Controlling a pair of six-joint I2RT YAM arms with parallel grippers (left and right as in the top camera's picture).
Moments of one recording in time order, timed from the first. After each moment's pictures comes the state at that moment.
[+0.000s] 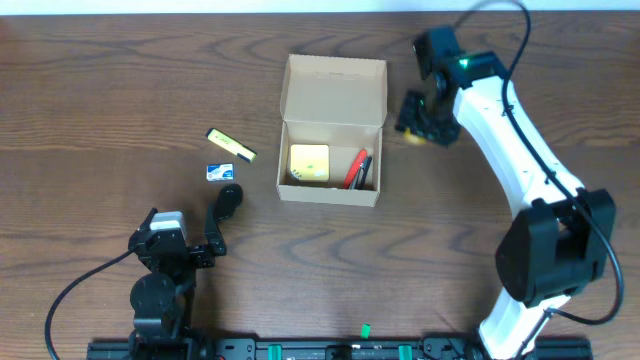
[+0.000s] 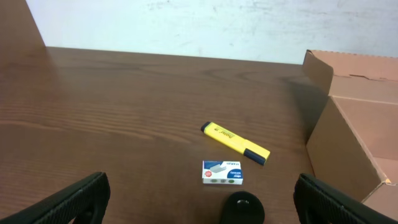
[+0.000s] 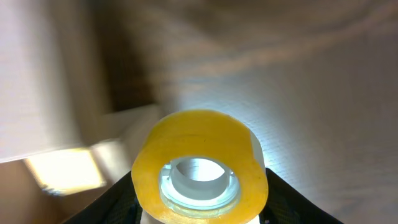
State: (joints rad) left arm -0.04 0.01 0.09 -0.28 -0.09 -0.07; right arm 0.28 1.92 1.73 -1.15 0.00 0.62
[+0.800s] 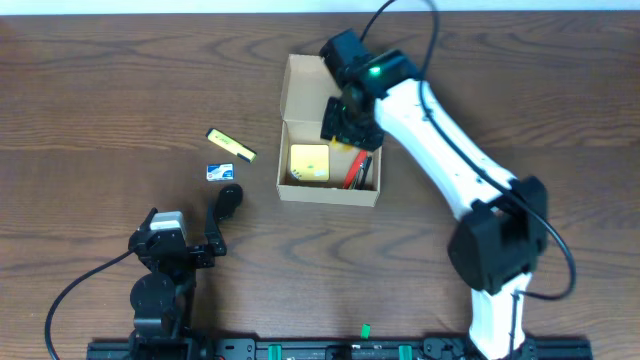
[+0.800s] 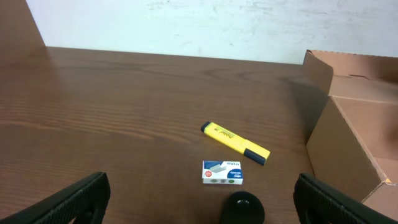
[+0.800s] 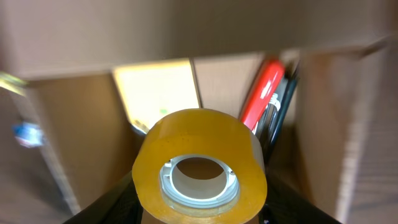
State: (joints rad) left arm -0.04 0.01 0.09 -0.28 -0.09 -0.07; right arm 0.55 2.11 1.91 -1.23 -0.11 0.78
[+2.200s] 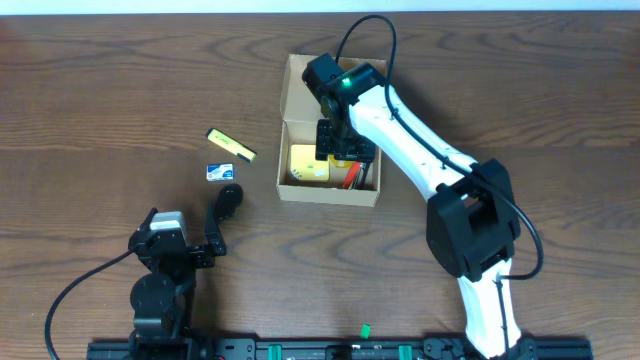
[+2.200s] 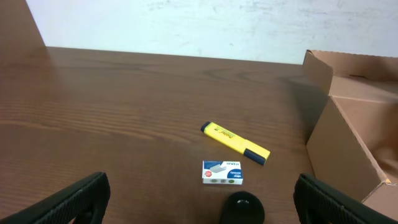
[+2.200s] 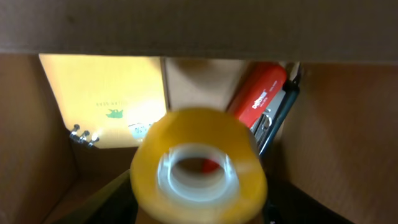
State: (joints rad) left arm -0.04 0.01 0.09 -0.28 -0.09 -0.07; right arm 0.58 2.20 1.91 -1.24 -0.01 0.66
